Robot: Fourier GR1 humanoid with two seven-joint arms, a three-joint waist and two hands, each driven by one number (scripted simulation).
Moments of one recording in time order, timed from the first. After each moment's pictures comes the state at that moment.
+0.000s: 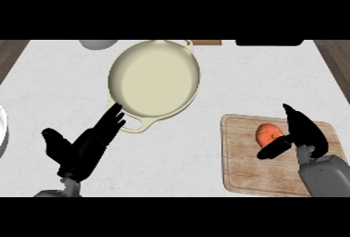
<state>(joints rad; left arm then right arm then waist) -0.01 0.20 -0.20 -1.64 0.31 -0.04 0.27 -0.25 -0.45 0.28 -1.51 0.44 0.08 1.06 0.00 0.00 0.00</state>
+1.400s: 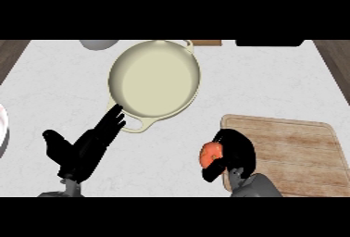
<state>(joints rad) 0.00 0.14 -0.14 -1.64 0.25 -0.11 0.29 -0.20 -0.08 0.49 -1.48 0.78 0.02 1.02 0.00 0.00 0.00</state>
